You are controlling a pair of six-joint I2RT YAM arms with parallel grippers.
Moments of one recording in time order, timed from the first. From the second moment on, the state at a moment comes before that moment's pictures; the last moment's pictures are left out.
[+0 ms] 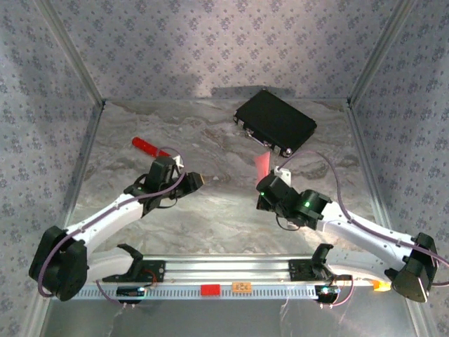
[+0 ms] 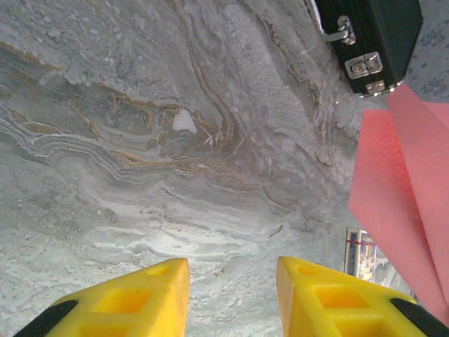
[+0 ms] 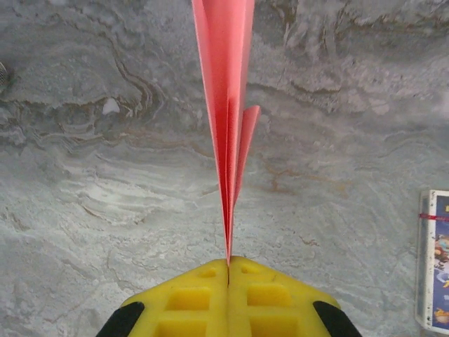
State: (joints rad) left arm -0.56 1.14 0.63 -0.18 0.25 -0.87; right arm 0.93 1.01 0.82 -0.75 0.36 0.95
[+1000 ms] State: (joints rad) left arm -0.42 0.74 0.48 -0.39 0.04 -0.81; right arm 1.07 1.32 1.02 -0.95 0.69 0.66
